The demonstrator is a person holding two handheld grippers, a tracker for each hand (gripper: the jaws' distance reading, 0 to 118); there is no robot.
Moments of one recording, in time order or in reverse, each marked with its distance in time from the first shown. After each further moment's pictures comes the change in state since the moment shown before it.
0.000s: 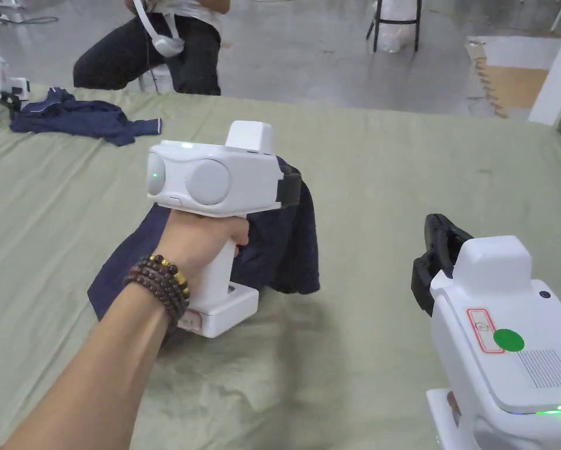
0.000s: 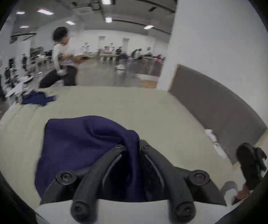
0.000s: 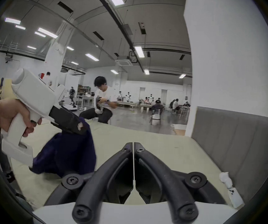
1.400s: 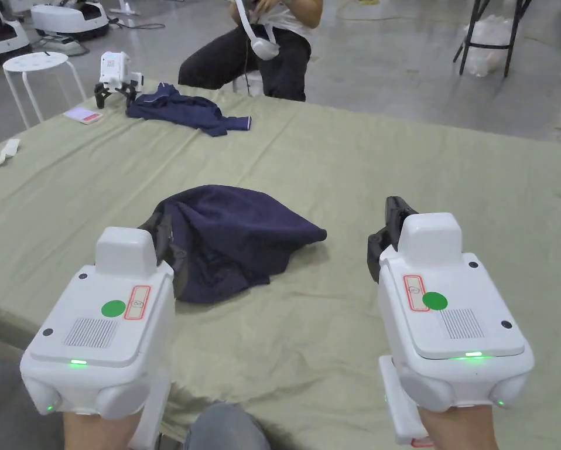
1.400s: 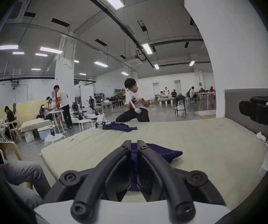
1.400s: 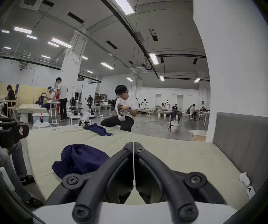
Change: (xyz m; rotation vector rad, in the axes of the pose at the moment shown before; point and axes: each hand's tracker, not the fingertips) left arm -0.040 -0.194 0.231 0.468 0.755 -0.065; right arm -0.108 0.016 0.018 0.063 0.219 -0.021
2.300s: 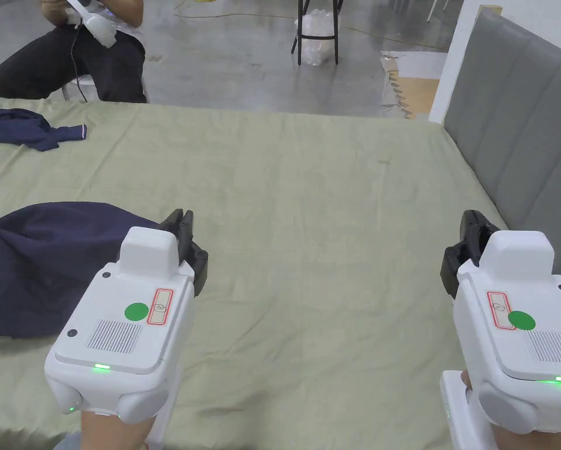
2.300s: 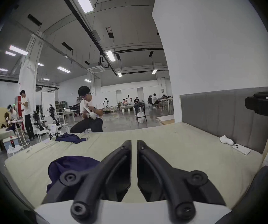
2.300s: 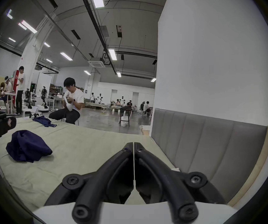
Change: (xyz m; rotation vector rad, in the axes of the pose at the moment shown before) left arm 0.168 0.010 0.008 0.100 -0.391 -0.023; right arm 0.194 -0.011 0.135 -0.052 -0.482 0.043
